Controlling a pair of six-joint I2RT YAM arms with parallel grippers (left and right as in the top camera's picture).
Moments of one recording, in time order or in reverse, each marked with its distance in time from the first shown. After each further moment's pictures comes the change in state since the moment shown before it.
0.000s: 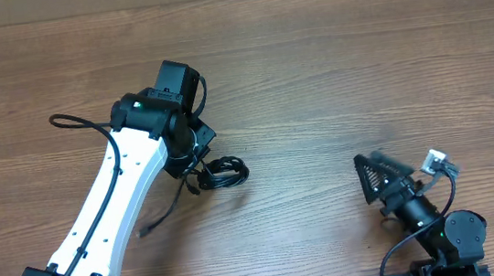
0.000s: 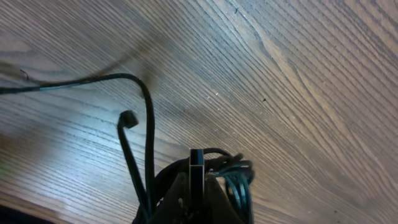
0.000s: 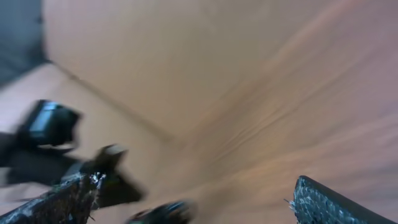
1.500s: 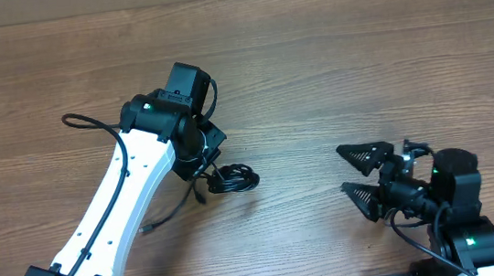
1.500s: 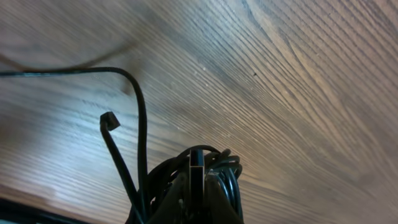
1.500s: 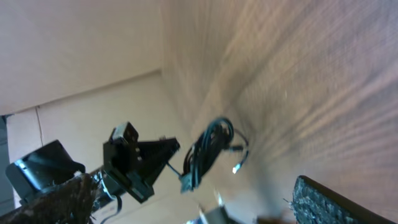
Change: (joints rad) left arm -0.046 0.000 0.000 0.000 0.061 -0.033; right arm 0.025 0.599 0.394 -0.396 -0.261 0.364
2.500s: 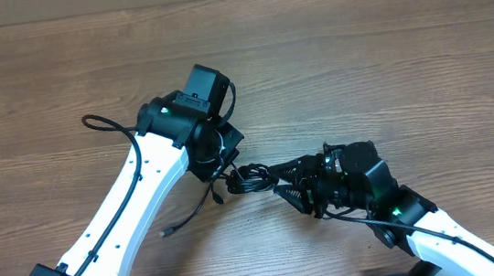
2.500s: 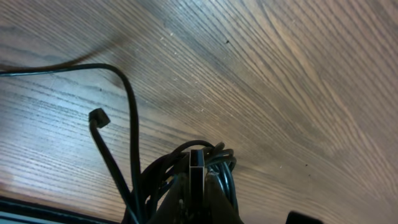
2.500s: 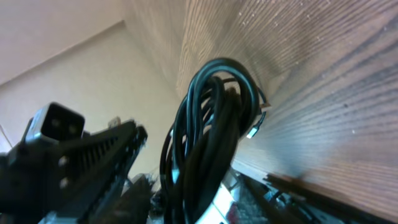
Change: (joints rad) left arm -0.085 0.000 0.000 0.048 0.055 -0.088; right arm 0.538 0.500 0.005 0.588 0.239 0.439
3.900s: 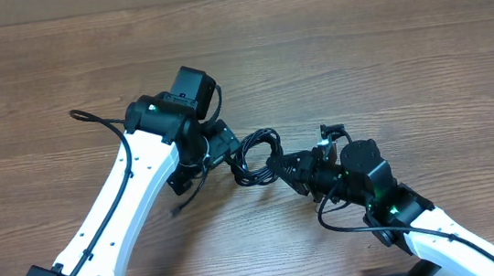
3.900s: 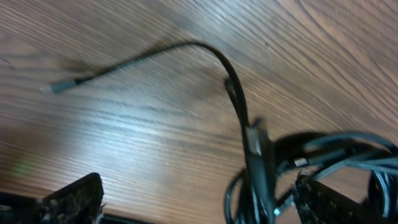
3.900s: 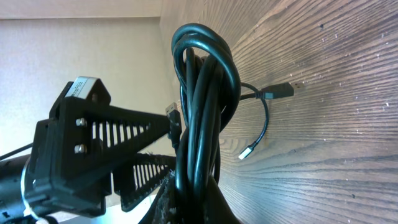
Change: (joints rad) left arm 0.056 0.000 0.000 -0.101 -0.046 0.256; right arm 0.002 0.017 0.000 0.134 0.098 -0.376
